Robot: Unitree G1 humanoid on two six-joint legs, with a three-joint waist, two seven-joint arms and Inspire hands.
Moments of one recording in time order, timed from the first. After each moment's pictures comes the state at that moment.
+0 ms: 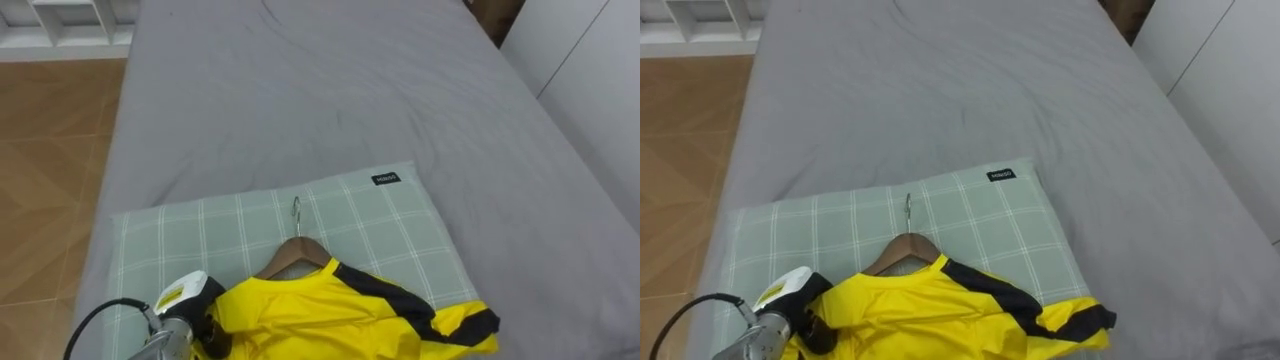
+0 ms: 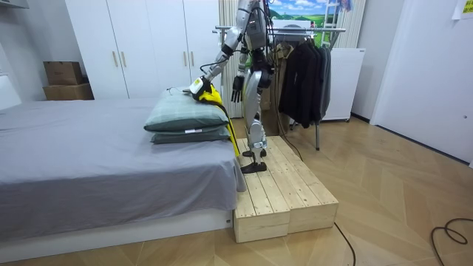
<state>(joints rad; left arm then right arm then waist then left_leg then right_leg) -0.54 0.23 -0.20 1.25 0.63 -0.05 0.17 -0.21 -0.21 0.33 1.36 0.47 0.00 0.21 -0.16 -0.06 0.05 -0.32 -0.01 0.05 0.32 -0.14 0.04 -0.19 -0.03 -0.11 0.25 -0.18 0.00</state>
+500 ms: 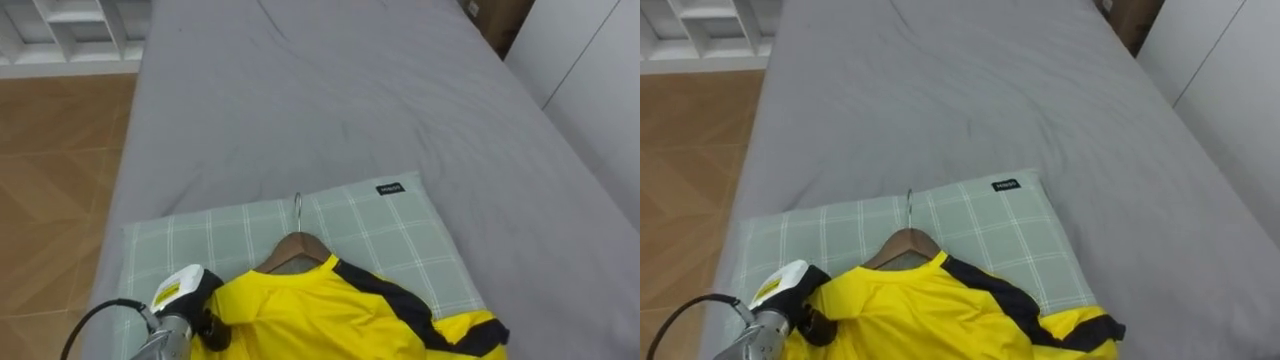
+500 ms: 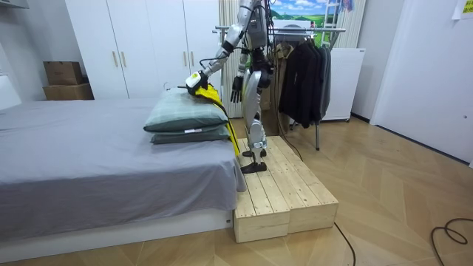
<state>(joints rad) -0.51 0.23 -0.18 1.19 0.62 -0.08 0.25 -0.18 -0.23 0.30 1.36 0.43 -0.02 0.20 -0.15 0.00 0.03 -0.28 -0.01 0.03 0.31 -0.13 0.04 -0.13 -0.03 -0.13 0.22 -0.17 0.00</state>
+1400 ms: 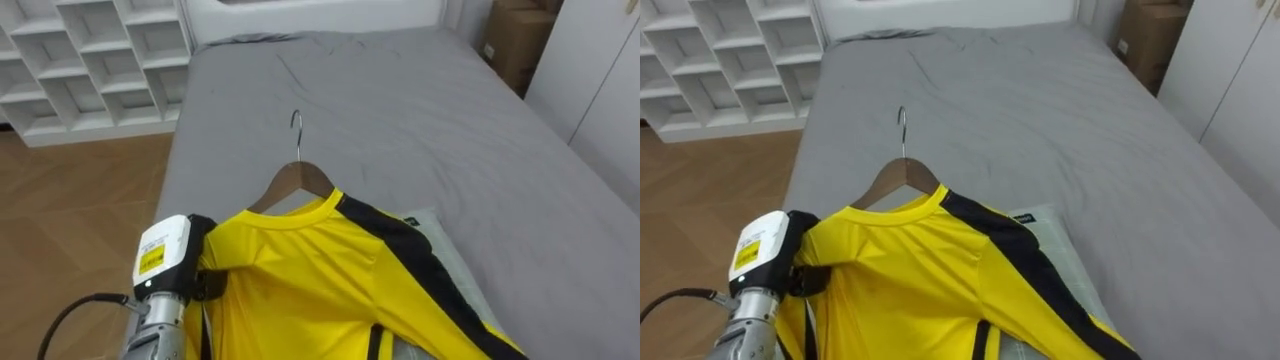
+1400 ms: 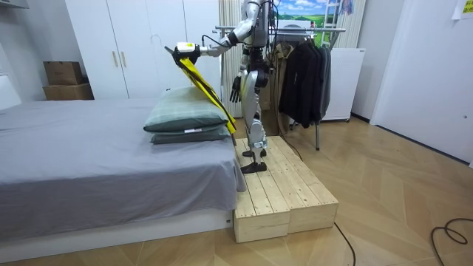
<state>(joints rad) -0.31 0.27 -0.16 0.74 0.68 -0.12 0.52 -0.08 -0.26 0.19 1.36 0.38 -0.03 0.18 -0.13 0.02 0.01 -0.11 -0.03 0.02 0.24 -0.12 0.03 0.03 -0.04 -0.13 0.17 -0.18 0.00</state>
